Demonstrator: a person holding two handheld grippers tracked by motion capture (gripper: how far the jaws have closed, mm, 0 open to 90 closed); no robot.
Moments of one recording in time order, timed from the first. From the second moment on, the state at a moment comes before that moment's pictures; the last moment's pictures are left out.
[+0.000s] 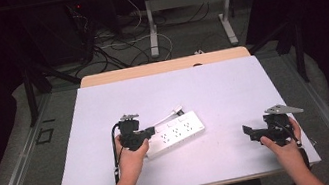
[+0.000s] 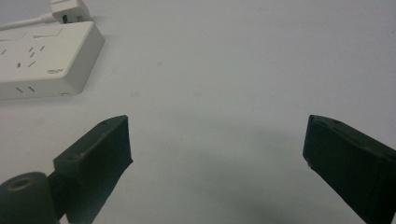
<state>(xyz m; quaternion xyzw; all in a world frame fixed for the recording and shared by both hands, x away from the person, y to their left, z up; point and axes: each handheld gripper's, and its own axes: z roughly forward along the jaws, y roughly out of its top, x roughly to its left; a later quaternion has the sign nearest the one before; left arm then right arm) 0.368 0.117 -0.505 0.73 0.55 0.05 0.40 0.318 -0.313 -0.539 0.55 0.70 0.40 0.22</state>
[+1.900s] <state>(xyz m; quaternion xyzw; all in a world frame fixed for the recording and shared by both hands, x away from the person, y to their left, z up) 0.396 0.103 -0.532 0.71 0.59 0.04 0.38 0.319 -0.312 -0.540 0.54 0.71 0.40 0.21</state>
